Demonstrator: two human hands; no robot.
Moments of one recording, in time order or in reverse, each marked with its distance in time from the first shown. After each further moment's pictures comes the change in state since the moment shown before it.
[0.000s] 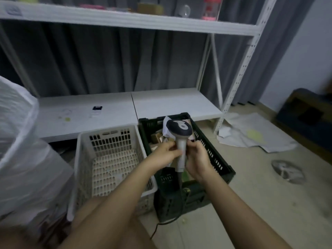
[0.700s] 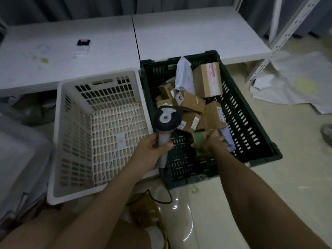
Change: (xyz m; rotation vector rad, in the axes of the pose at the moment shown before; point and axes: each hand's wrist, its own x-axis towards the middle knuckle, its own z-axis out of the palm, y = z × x) left_hand 0.082 -0.146 -0.001 -0.260 0.250 -0.308; right_hand 0.200 0.132 -0.168 -1.576 0.323 0.699
